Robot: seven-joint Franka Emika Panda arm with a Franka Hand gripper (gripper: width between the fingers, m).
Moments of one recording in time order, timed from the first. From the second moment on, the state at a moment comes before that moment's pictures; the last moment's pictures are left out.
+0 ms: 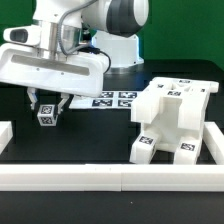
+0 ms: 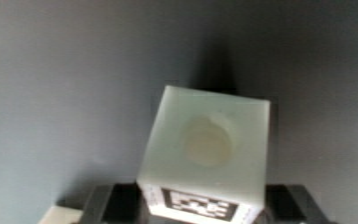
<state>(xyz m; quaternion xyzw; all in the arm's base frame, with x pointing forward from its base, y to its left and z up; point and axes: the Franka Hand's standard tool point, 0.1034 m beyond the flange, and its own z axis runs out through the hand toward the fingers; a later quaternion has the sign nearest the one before) 0.462 -0.150 0.026 0.99 0.00 0.09 0.10</state>
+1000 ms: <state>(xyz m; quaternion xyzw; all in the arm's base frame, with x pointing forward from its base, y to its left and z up) 0.461 -0.136 0.023 0.99 -0.01 0.08 0.08</state>
